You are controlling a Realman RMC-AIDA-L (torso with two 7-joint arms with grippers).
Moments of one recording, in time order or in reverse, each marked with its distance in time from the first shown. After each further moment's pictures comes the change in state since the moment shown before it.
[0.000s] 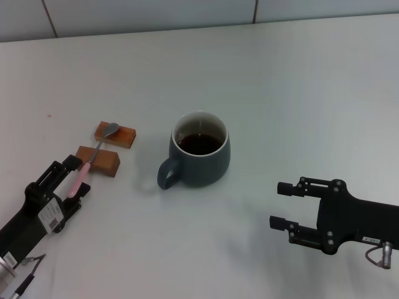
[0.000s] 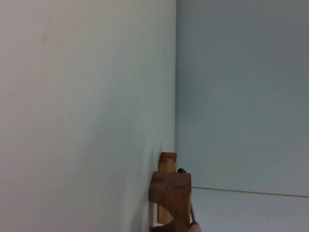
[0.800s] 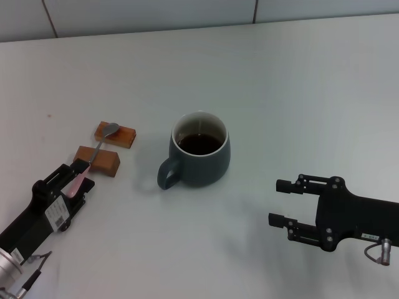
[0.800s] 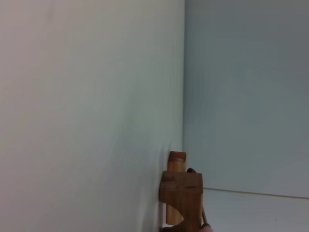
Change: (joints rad) left arm -0.024 -0.001 -0.007 -0.022 0.000 -0.036 0.002; right arm 0.011 -0.002 0.000 0.000 0.000 0.000 0.013
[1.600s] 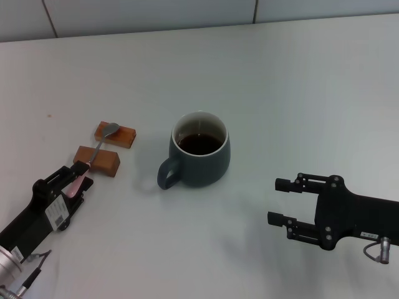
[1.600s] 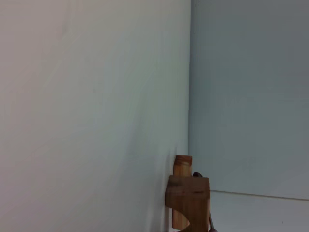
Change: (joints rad) left arm -0.007 0.003 0.000 -0.001 0.000 -0.019 -0.002; right arm 0.004 0.001 0.000 0.000 0.001 0.000 0.008
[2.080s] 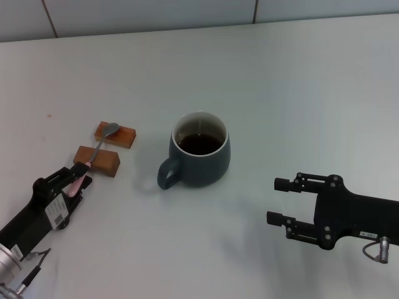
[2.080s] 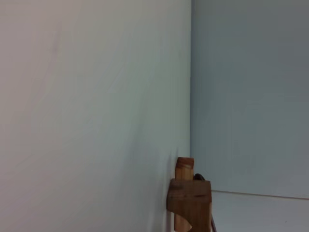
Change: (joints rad) left arm -0.005 0.002 0.000 0.007 0.006 -0.011 0.000; right arm 0.003 0.001 0.000 0.001 0.000 0.000 0.002
